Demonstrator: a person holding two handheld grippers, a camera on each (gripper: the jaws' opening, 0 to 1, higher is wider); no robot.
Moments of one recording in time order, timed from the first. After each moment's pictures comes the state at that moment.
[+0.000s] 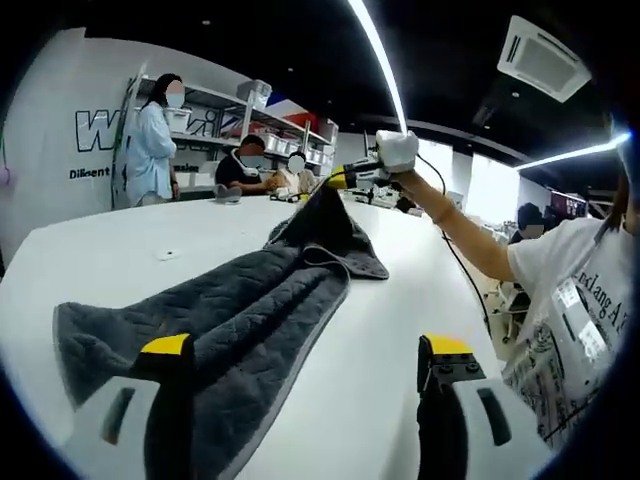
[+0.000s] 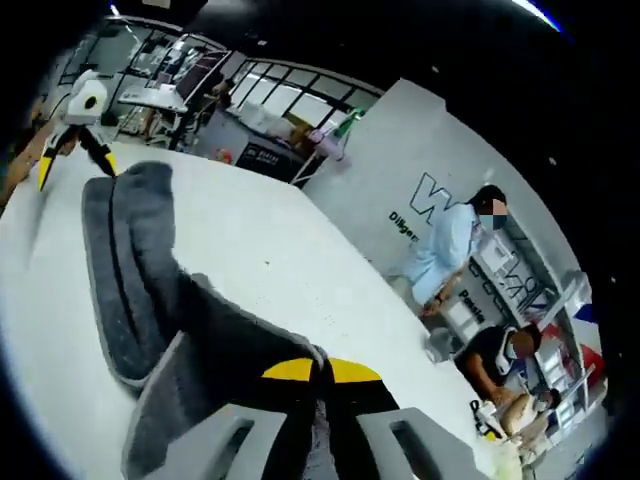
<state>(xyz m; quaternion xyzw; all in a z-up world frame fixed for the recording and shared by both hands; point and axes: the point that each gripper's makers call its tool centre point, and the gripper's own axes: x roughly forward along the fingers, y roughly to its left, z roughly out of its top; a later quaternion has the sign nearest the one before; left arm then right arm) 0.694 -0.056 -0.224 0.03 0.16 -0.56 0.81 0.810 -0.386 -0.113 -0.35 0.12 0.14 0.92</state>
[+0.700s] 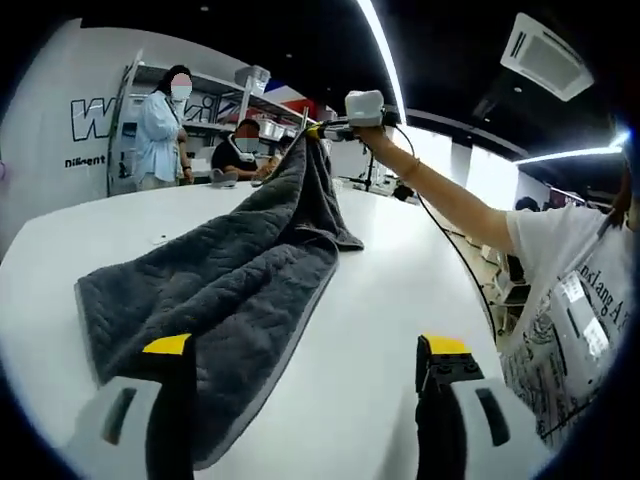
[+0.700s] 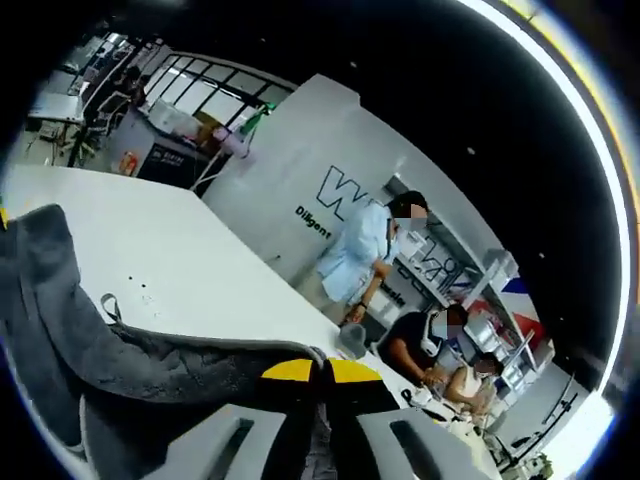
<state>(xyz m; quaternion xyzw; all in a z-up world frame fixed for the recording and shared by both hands) 0.692 -0.056 -0.240 0.04 0.19 -0.57 0.80 0.901 -0.452 -0.069 -0.35 0.12 -0.03 0.93</state>
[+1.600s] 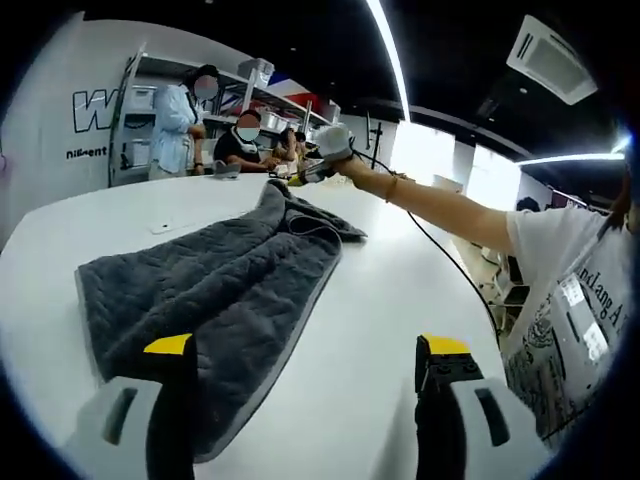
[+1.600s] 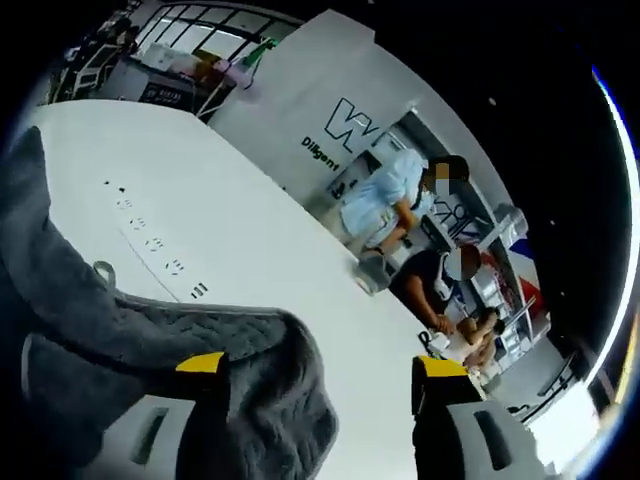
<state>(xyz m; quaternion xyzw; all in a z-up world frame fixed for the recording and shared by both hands) 0.700 -0.055 -0.246 0.04 0.21 -0.56 0.80 0.923 -0.488 -0.174 -0.35 0.21 -0.05 0.91</state>
